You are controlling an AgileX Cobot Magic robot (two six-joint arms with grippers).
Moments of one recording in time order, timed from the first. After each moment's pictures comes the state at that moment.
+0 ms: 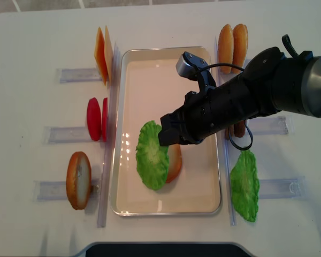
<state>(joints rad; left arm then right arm) -0.01 -0.02 -0.47 0.10 1.11 -0.09 0.59 1.78 -0.95 1.39 0.72 -0.90</state>
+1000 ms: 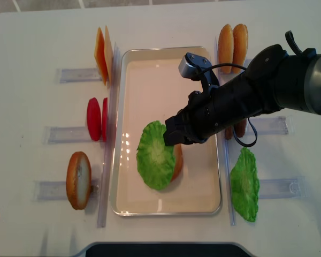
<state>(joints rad) -0.01 -0.02 -0.47 0.09 1.11 -0.09 0.57 1.78 -0.95 1.33 0.73 -0.91</state>
